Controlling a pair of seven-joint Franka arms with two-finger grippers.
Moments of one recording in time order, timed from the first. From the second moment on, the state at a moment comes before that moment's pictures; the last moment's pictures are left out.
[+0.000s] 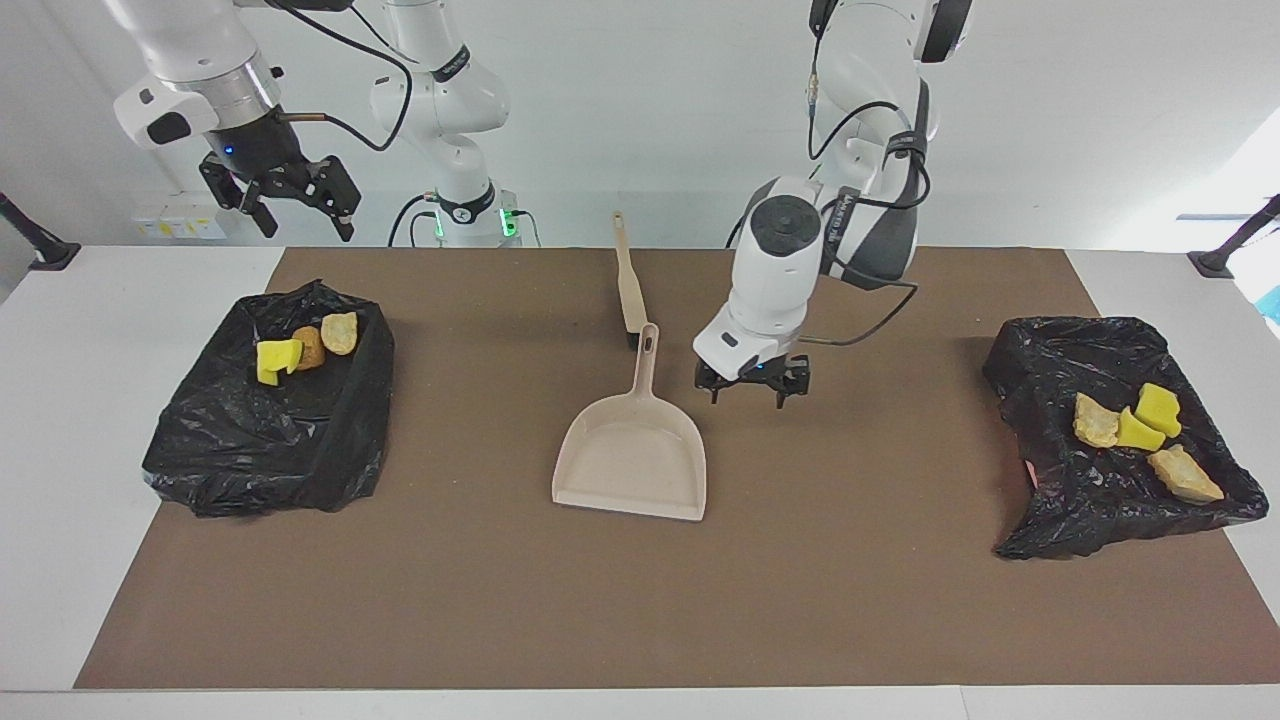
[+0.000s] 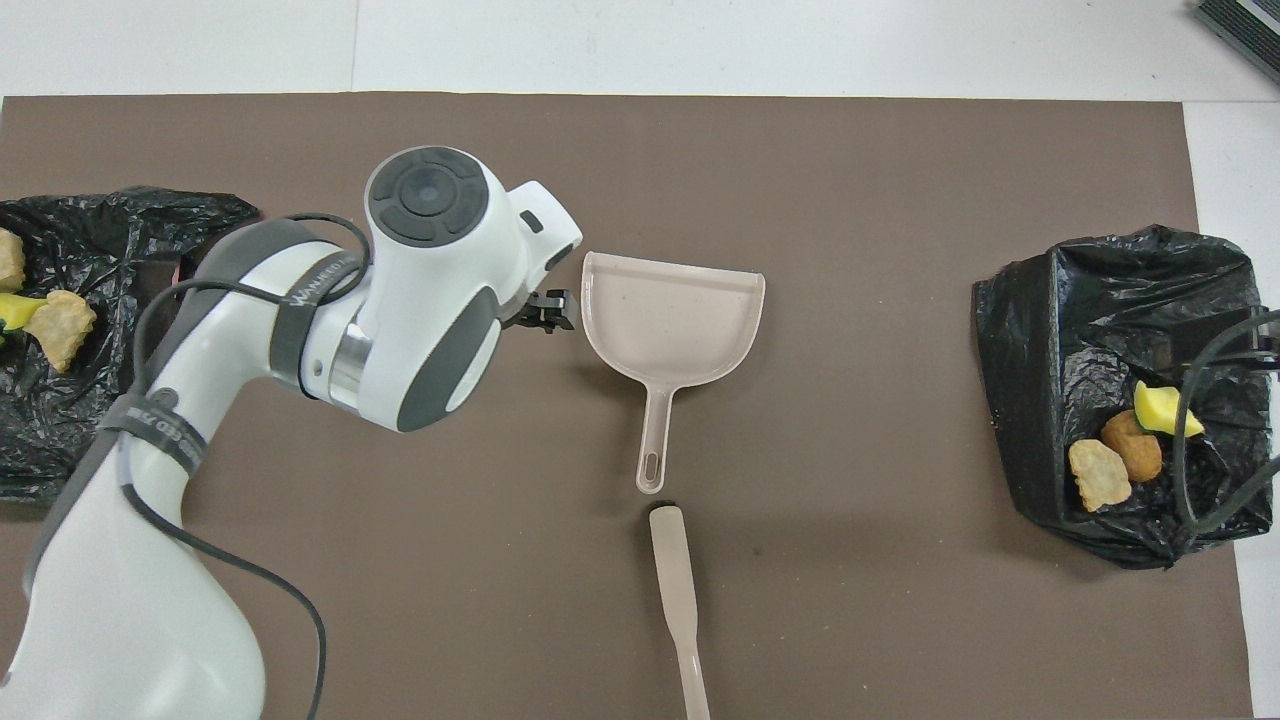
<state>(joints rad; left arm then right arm) -0.54 0.37 0.08 -1.57 -0.01 1.94 -0.32 0.06 -0.07 -0.11 -1.57 0.01 1.49 0.05</state>
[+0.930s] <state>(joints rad) -0.14 0.17 0.08 -1.57 -0.01 1.79 0.13 0.06 -0.07 -0.11 -1.56 0.01 1.49 0.05</state>
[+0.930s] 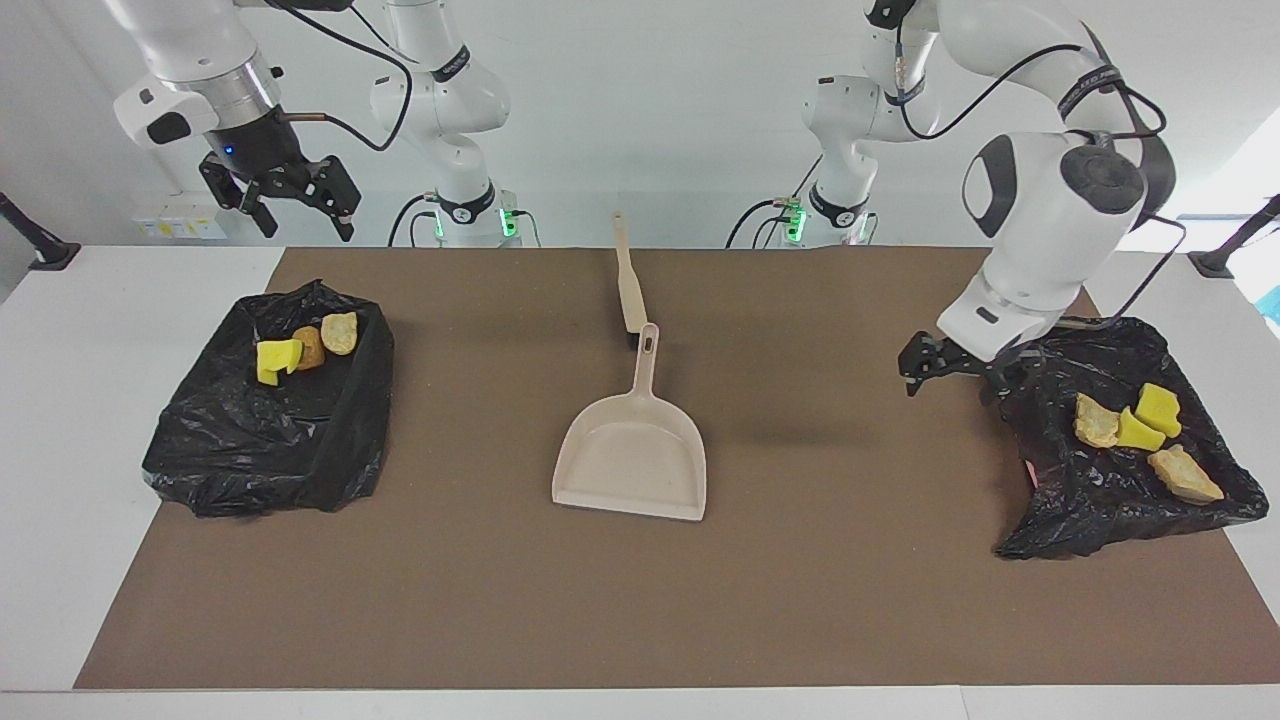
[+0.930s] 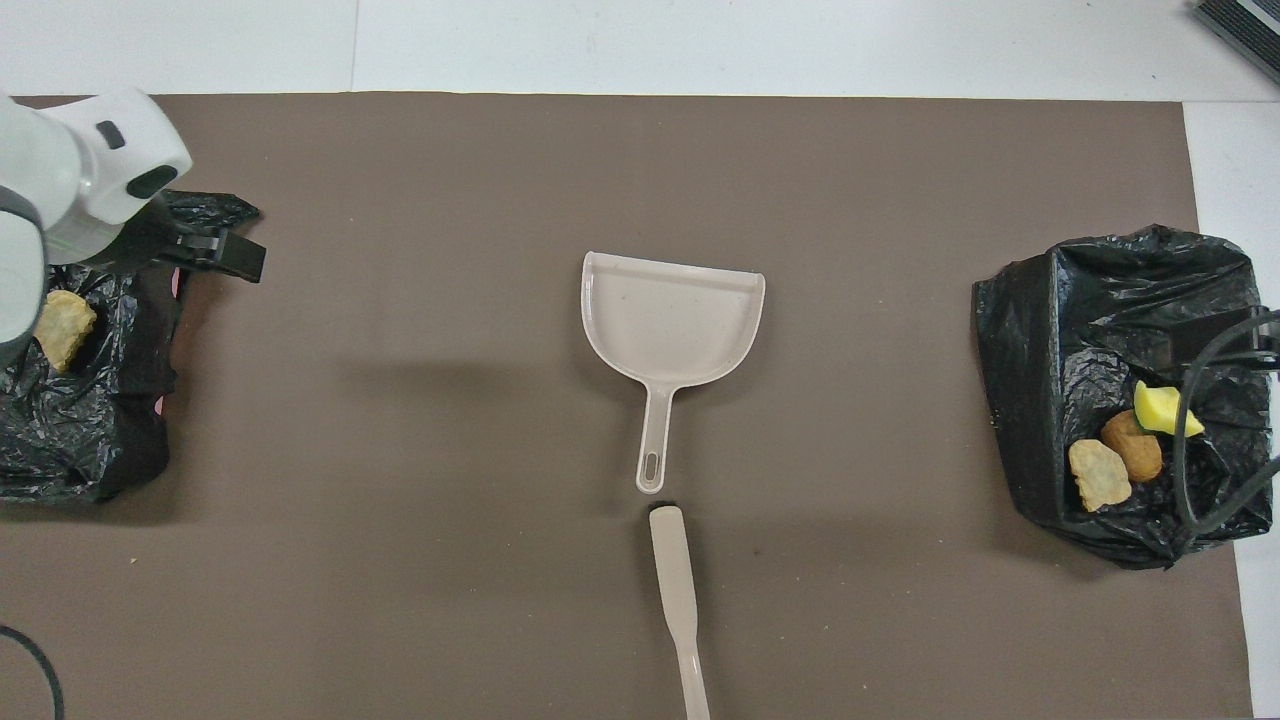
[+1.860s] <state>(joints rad) -0.10 0.00 0.08 -1.57 -0.01 1.57 0.03 0.06 -0.07 -0.11 -1.56 0.00 1.49 0.05</state>
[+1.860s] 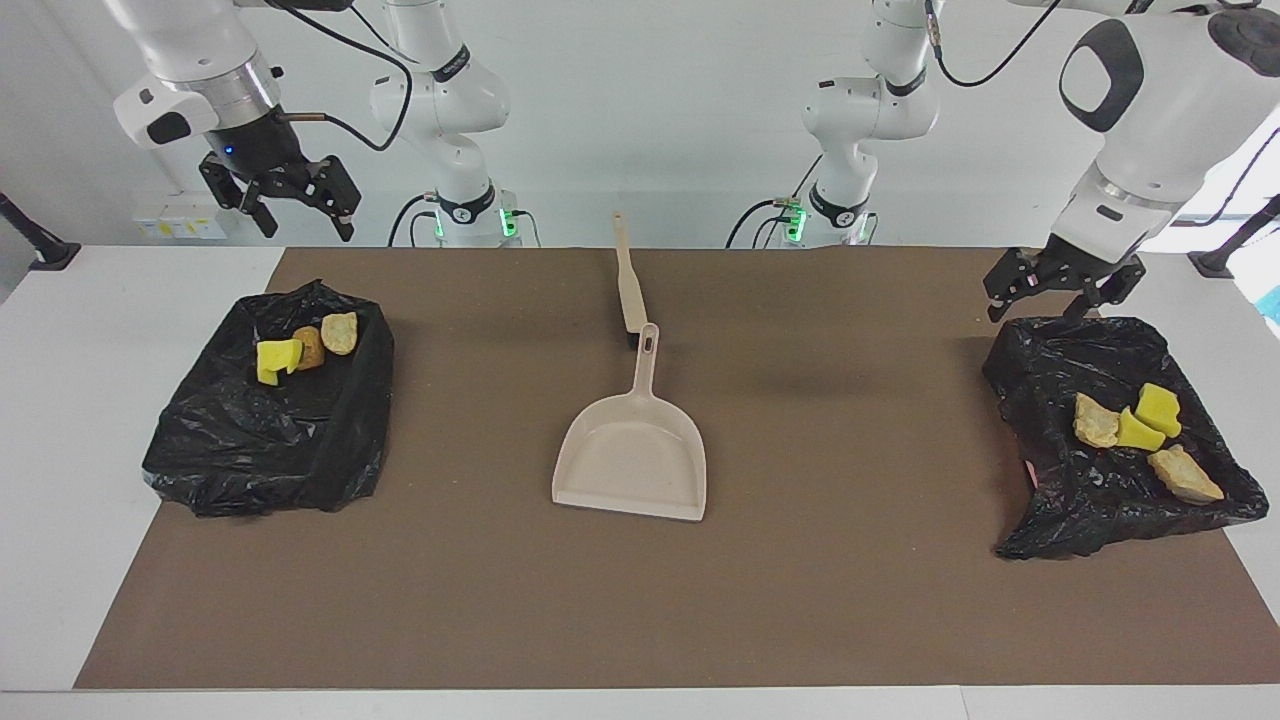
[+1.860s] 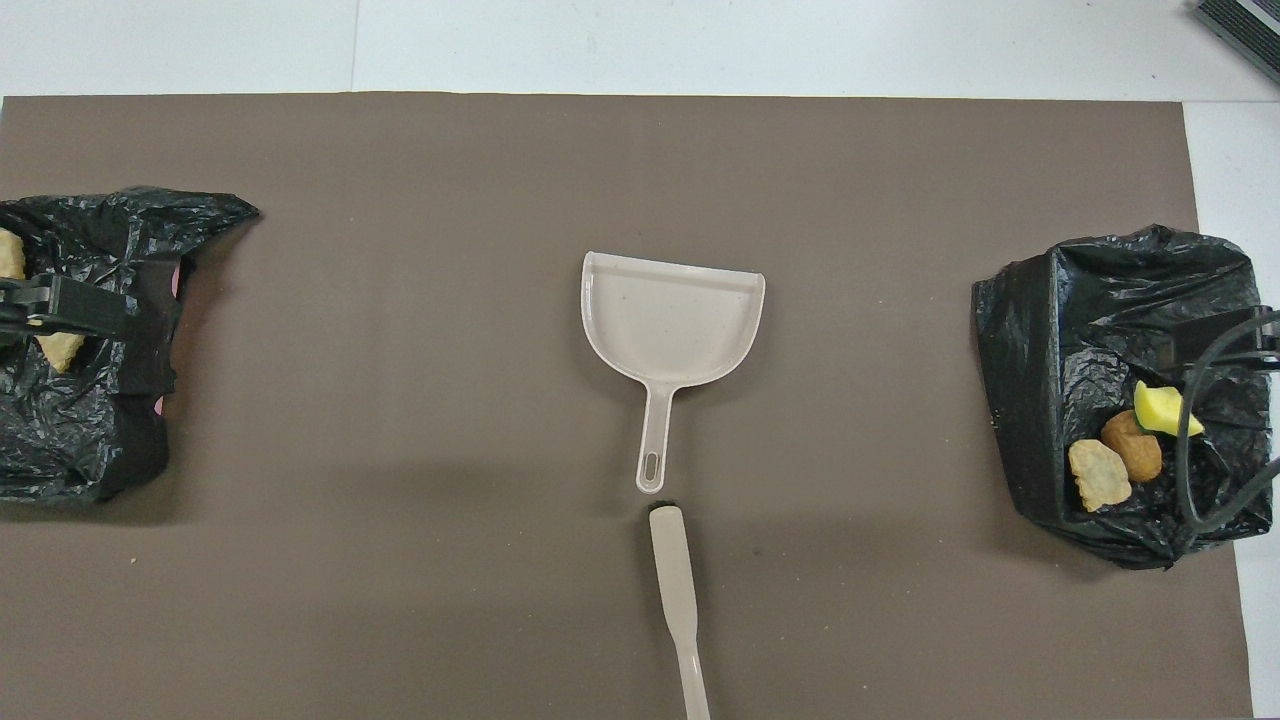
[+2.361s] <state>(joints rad) -0.10 0.00 0.07 -1.58 -0.01 1.57 0.03 0.07 -0.07 -0.11 -1.56 -0.01 1.51 0.05</state>
